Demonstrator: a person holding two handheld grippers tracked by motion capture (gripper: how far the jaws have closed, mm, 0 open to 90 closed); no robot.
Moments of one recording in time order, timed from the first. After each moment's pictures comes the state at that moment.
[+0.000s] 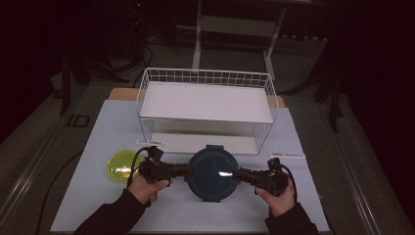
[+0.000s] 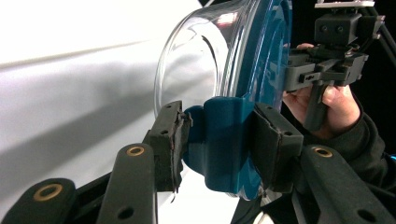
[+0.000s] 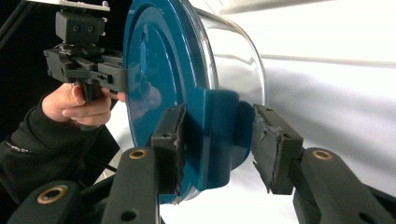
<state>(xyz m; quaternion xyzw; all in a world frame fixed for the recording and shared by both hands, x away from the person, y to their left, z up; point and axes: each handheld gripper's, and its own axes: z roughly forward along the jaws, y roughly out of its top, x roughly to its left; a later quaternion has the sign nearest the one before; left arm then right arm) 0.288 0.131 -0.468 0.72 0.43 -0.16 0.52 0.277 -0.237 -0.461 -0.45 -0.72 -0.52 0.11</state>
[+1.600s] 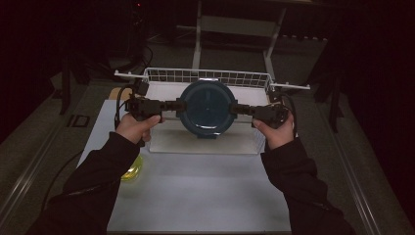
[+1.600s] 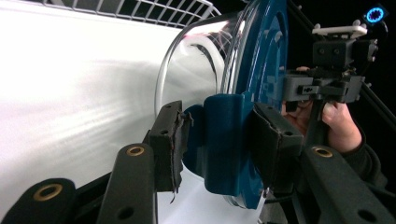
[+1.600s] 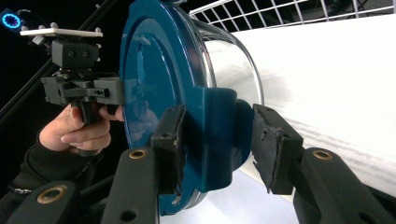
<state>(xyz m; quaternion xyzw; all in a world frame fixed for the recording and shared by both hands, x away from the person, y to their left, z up) 0.371 0.161 -0.331 0.69 0.44 -0.08 0.57 0.384 -0.206 -0.328 -0.43 -0.70 -0.56 0.08</state>
